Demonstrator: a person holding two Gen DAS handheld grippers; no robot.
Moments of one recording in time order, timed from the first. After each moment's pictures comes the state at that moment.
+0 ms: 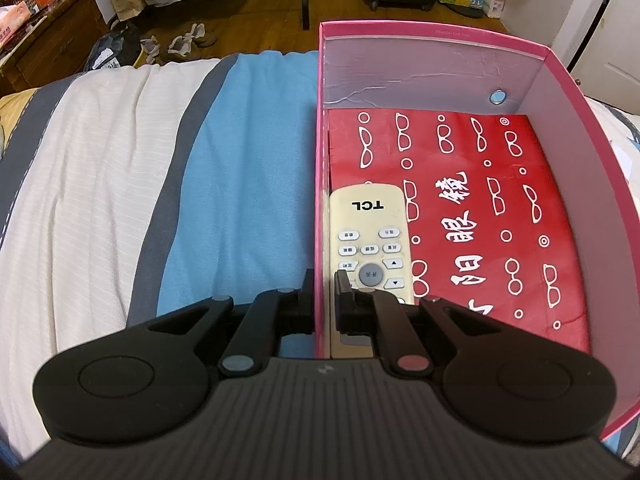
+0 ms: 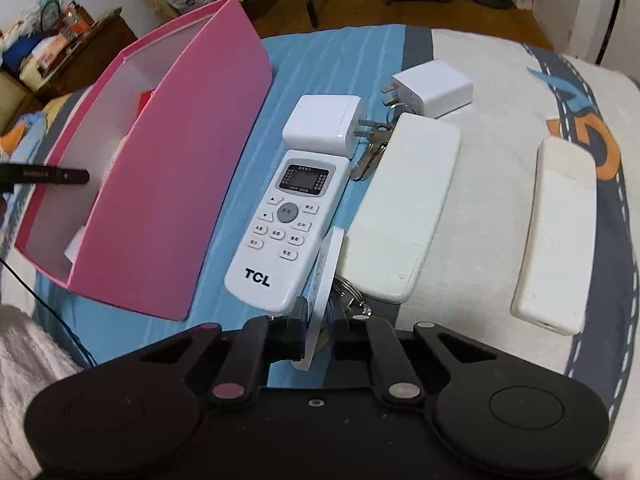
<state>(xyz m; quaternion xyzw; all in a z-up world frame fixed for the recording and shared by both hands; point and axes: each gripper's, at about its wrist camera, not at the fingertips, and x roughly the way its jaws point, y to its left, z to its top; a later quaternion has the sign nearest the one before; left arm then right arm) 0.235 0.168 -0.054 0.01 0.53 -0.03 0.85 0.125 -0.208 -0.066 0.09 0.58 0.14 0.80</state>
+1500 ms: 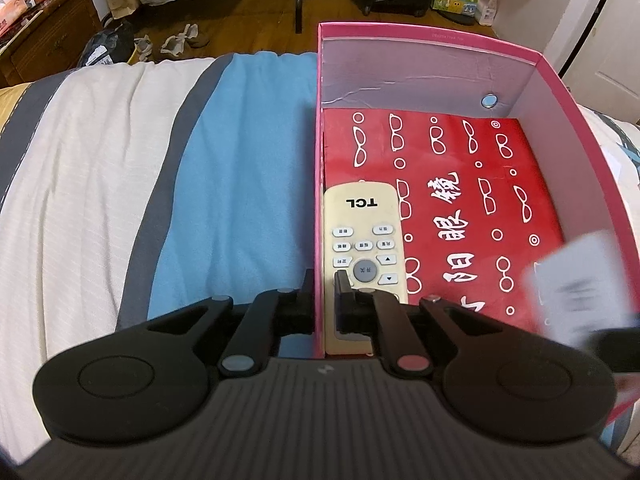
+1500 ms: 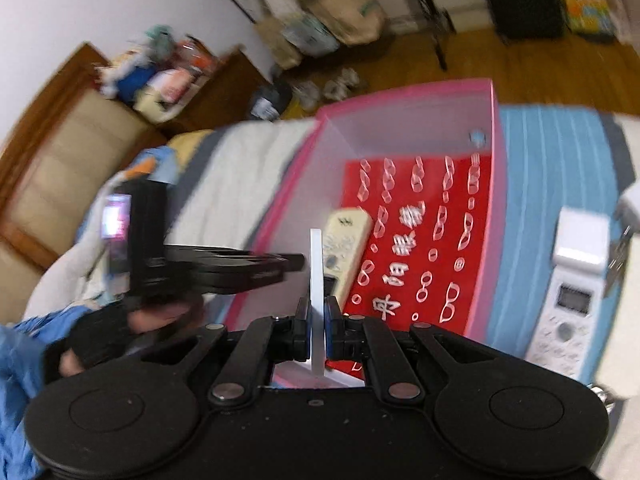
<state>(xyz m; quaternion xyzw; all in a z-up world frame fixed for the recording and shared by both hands) 0.229 0.171 -0.055 -0.01 0.53 -0.04 0.85 0.170 -0.054 -0.006 0.16 0.52 0.26 0.80</state>
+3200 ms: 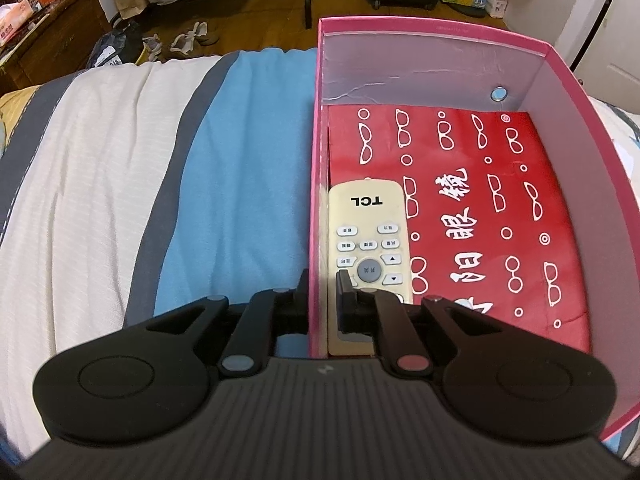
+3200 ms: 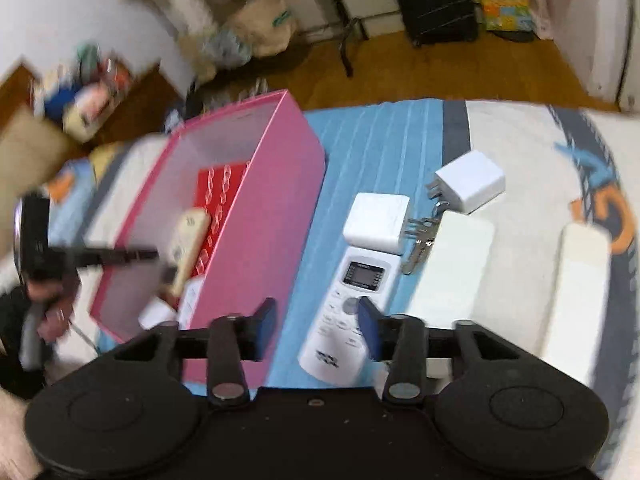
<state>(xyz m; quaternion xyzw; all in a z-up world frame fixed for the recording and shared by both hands) 0.234 0.161 -0.056 0.01 0.53 -0.02 0.84 0.144 -0.209 -0.021 0.16 0.51 0.17 0.83</state>
